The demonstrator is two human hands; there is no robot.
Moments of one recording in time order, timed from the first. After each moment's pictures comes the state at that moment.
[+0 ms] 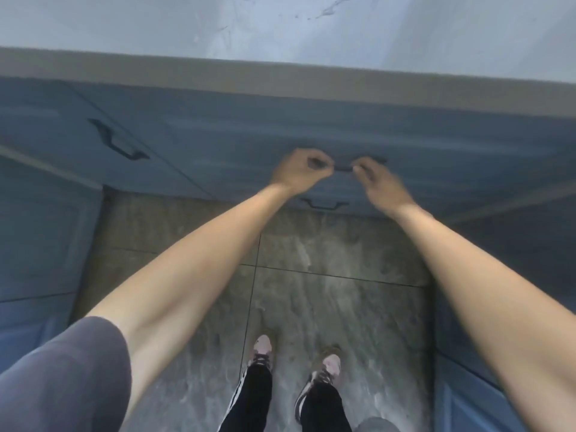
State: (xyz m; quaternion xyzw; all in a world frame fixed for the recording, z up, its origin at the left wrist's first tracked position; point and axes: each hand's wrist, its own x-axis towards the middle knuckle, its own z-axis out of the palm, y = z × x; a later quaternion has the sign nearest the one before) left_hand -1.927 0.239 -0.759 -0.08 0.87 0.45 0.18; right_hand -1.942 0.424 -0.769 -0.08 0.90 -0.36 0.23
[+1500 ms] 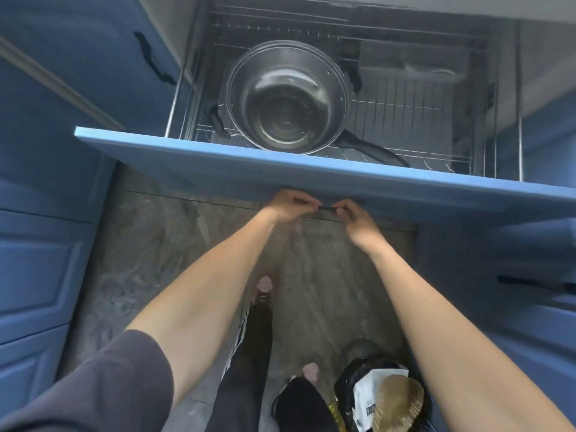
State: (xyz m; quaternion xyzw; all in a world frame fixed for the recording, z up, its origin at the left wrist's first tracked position) left_hand -1.676 0.269 -0.744 -0.16 0.79 0.52 0.29; right_hand -1.673 0.444 -0.746 0.03 0.85 -0.44 0.30
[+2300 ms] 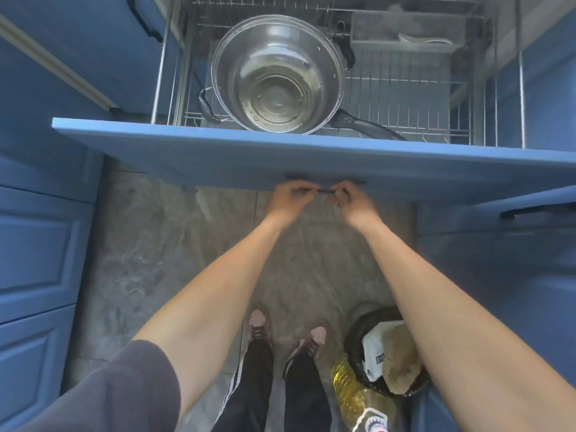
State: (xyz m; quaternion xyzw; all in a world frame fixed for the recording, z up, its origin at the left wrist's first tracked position) left_hand -1.565 0.293 -0.760 -0.21 0.78 0.57 0.15; right_hand -1.588 0.442 -0.758 0.09 0.84 -0.45 0.28
